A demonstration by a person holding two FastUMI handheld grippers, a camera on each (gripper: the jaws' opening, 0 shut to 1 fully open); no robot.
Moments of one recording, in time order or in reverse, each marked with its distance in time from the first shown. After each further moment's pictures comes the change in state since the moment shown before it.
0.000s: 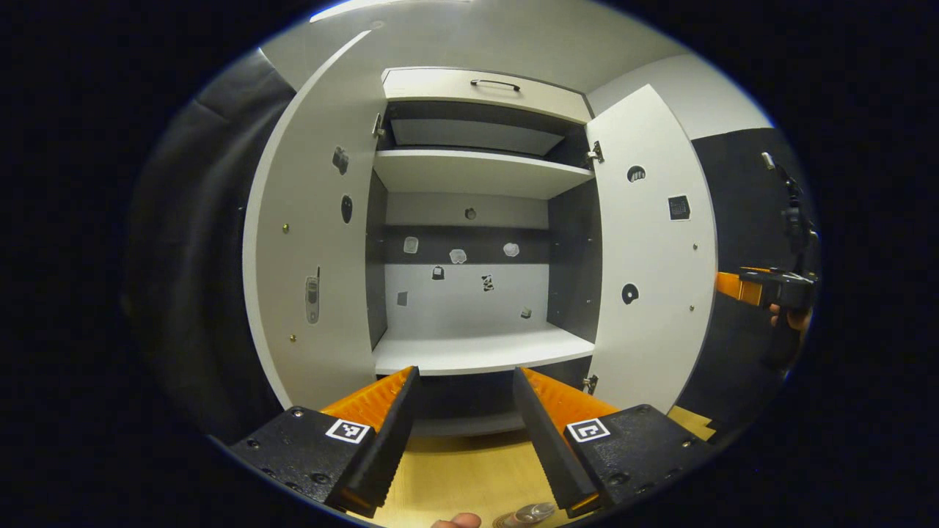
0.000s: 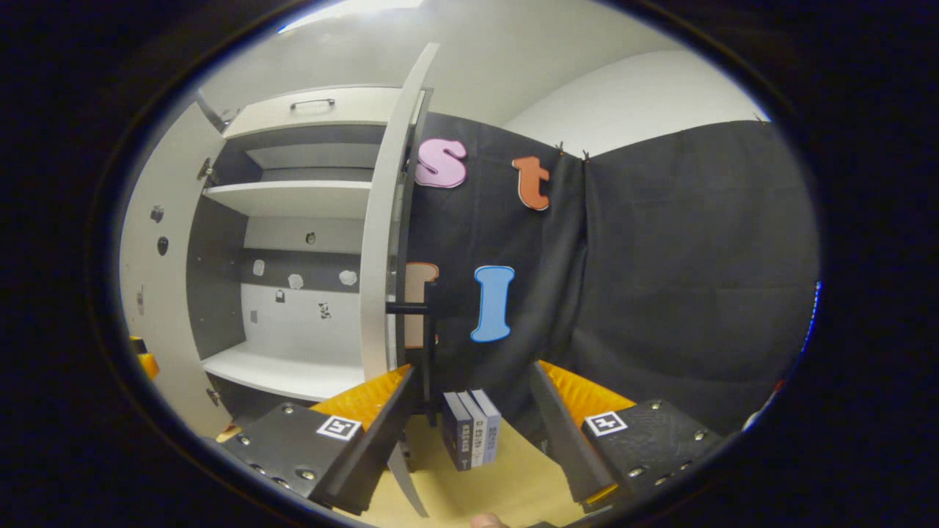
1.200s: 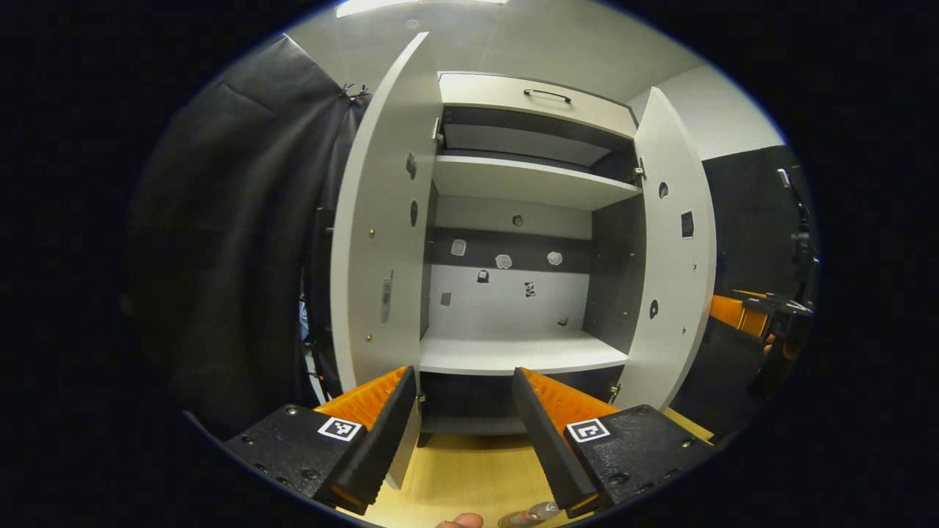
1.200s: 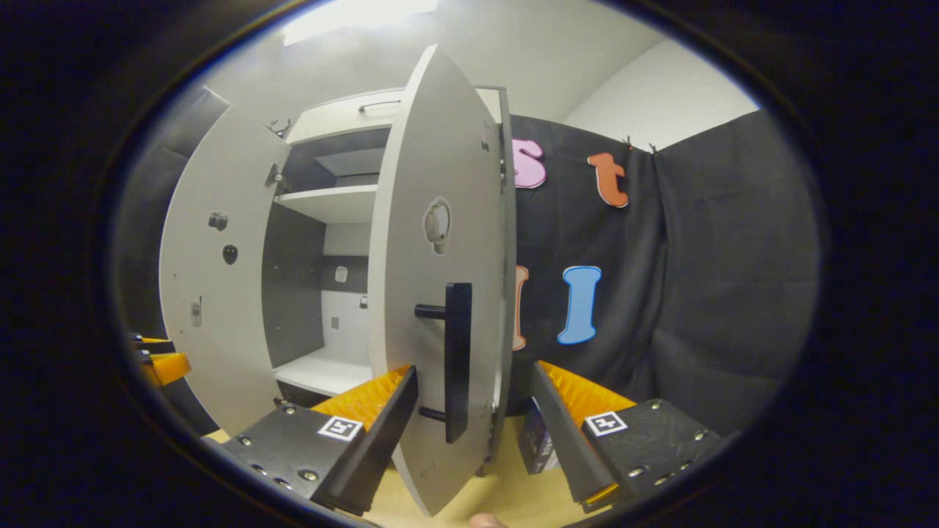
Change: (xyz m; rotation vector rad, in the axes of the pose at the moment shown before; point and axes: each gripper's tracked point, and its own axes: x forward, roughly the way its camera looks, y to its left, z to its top) left arm -0.023 0.056 0.005 -0.066 -0.006 0.152; right arm -0.004 0.124 -0.002 0.042 -0.002 0.306
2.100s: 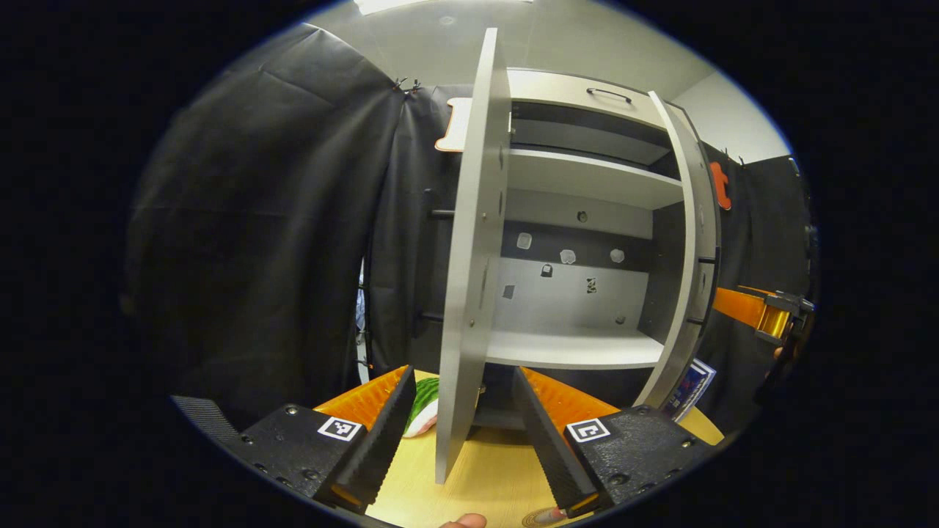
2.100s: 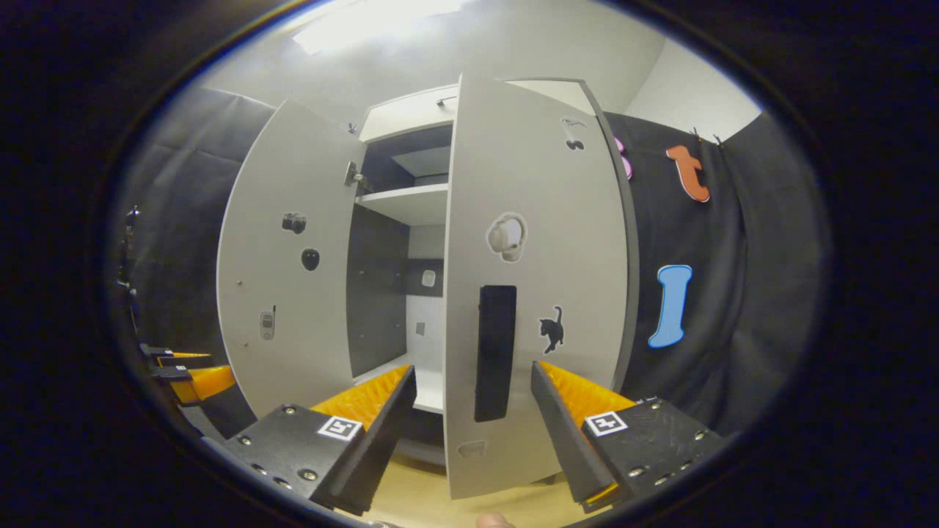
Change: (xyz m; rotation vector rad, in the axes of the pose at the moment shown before) left arm -0.011 0.076 -0.017 -0.054 0.027 0.196; right arm 0.014 0.116 -0.001 0.023 0.004 0.277
